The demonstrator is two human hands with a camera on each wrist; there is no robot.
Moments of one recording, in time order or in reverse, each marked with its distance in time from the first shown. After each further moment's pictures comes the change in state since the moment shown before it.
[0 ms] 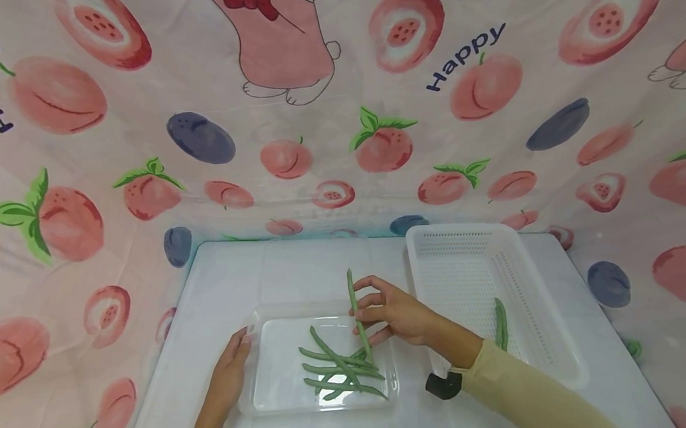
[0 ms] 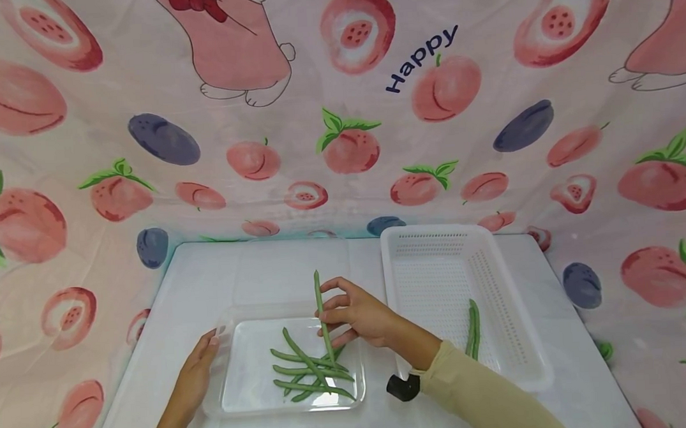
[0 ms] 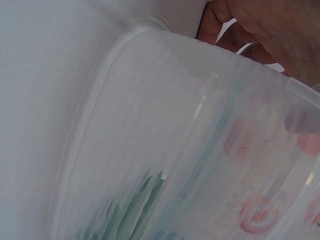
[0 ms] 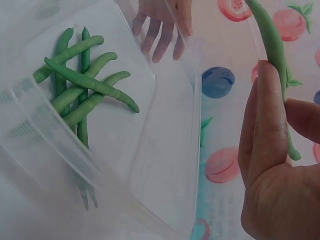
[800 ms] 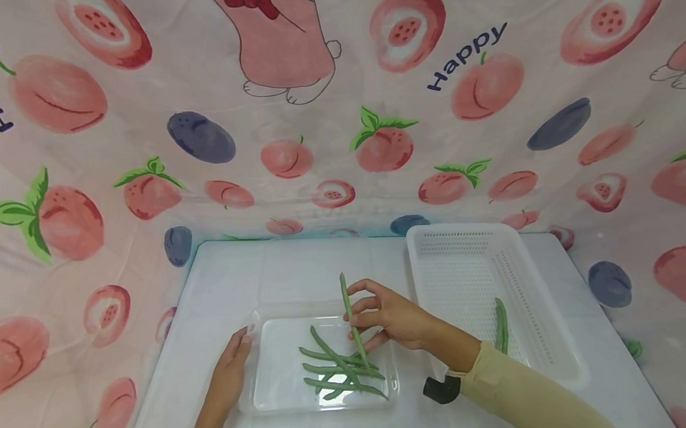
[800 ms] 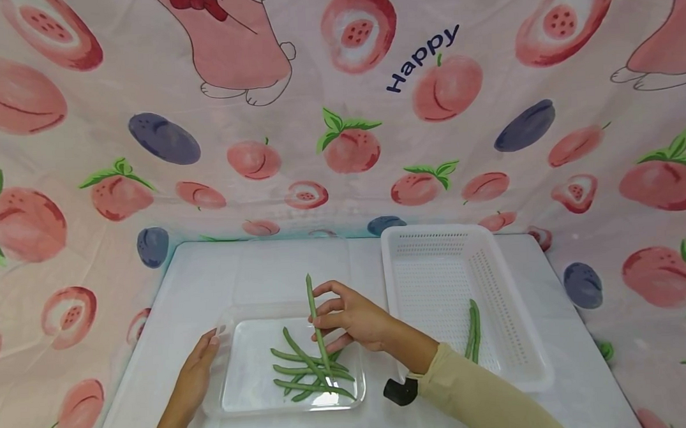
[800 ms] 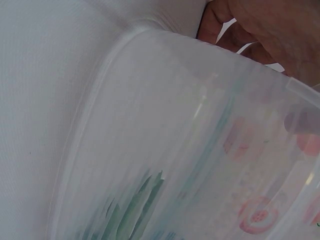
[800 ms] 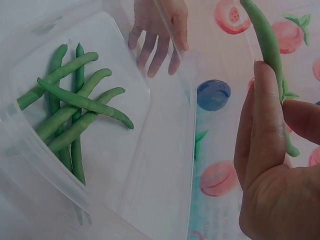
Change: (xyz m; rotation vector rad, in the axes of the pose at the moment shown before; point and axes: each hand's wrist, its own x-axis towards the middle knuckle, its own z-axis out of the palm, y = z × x) left_hand 0.001 0.001 0.000 0.005 -0.009 -0.006; right_hand -0.001 -0.003 0.011 -0.004 -0.031 0.008
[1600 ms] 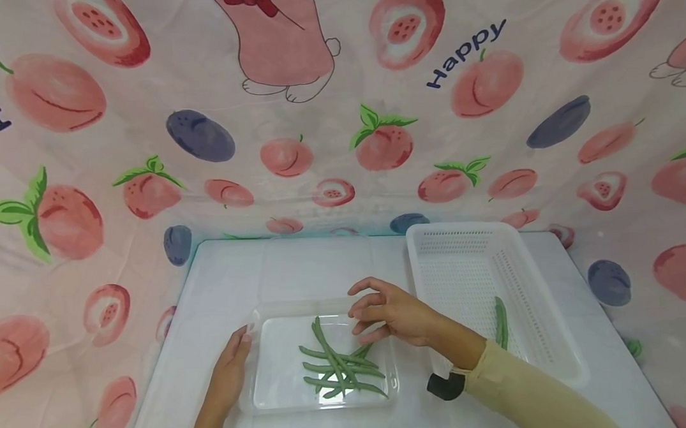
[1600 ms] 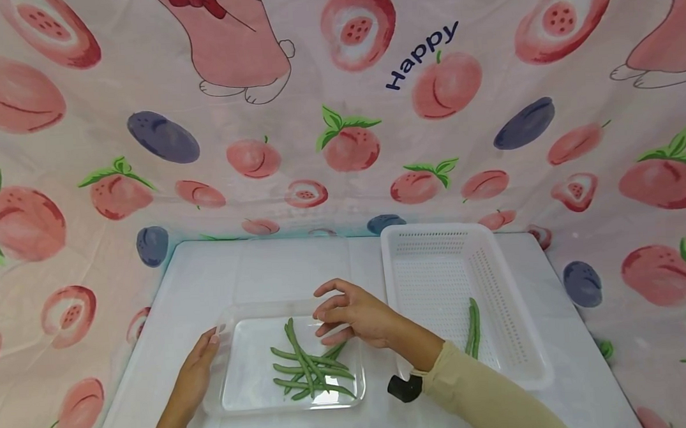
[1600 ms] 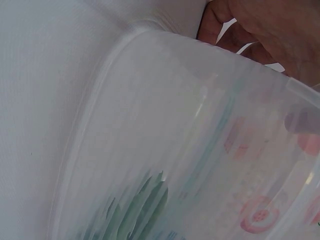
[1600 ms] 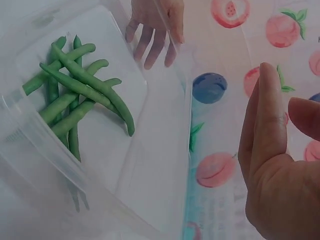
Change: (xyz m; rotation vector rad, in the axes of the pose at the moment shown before) left_hand 0.000 -0.001 0.000 0.011 0.006 0.008; right_hand -0.004 -0.002 -0.006 0.026 0.006 -0.015
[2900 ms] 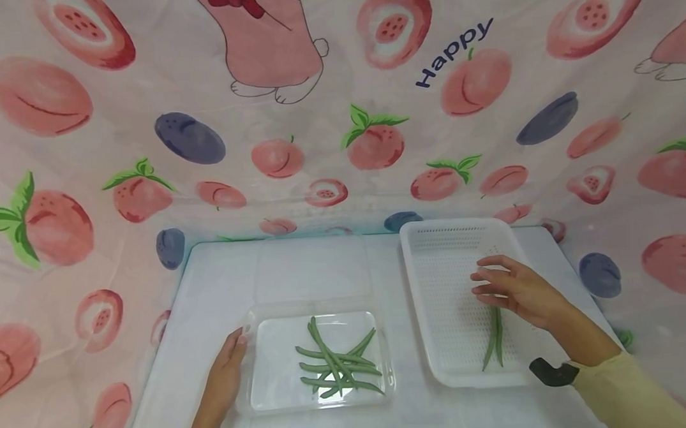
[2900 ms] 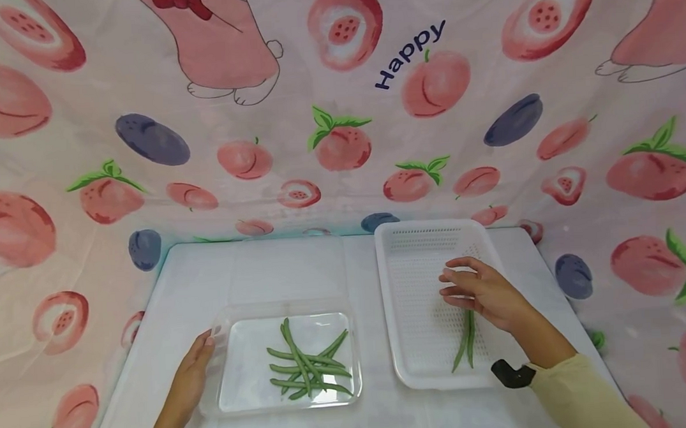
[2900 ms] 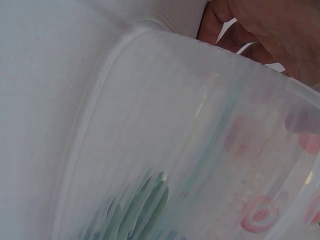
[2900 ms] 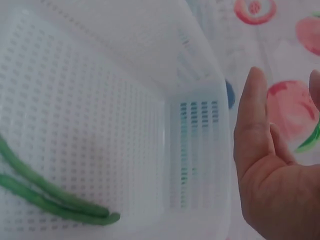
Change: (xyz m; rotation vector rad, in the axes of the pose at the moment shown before) left_hand 0.000 0.006 0.001 0.034 -0.017 -0.064; right_hand -0.128 0.003 -0.172 -0.050 0.347 -0.093
